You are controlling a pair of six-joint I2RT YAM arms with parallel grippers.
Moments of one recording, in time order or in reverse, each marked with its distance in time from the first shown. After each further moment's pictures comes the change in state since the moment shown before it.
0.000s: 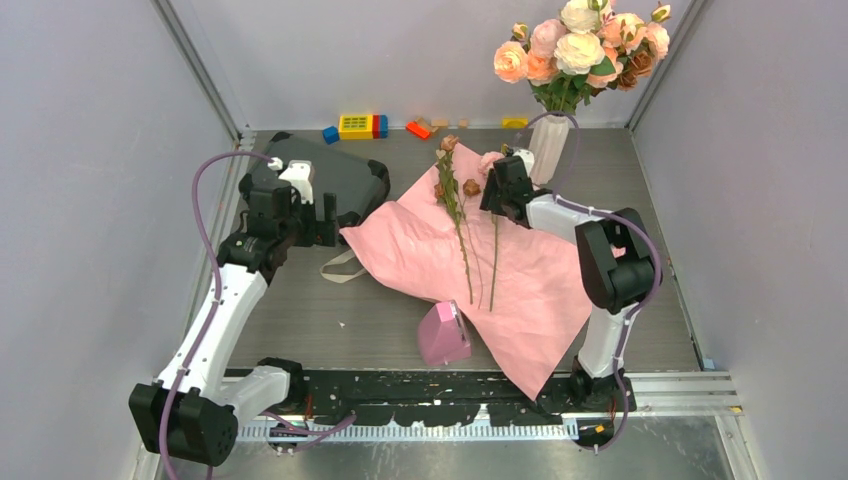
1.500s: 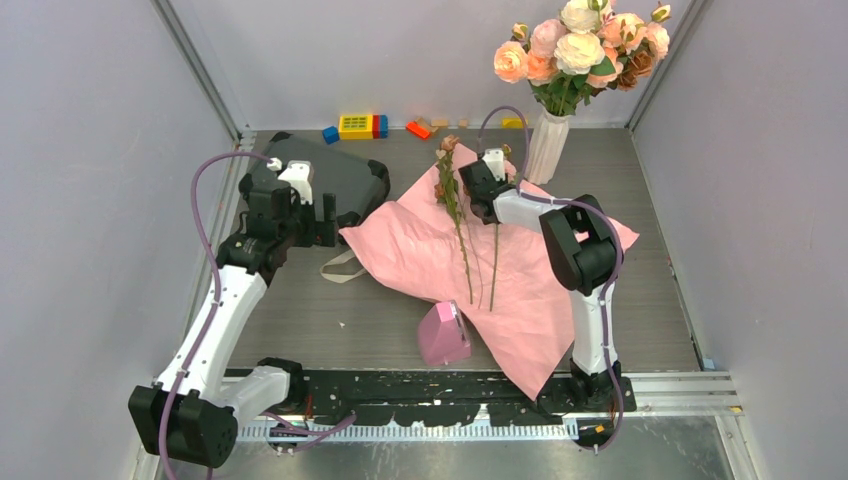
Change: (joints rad) left arm 0.000 -0.008 -0.004 0.001 -0.007 0.000; right arm 0.127 0.240 0.227 -0.117 0.411 -0.188
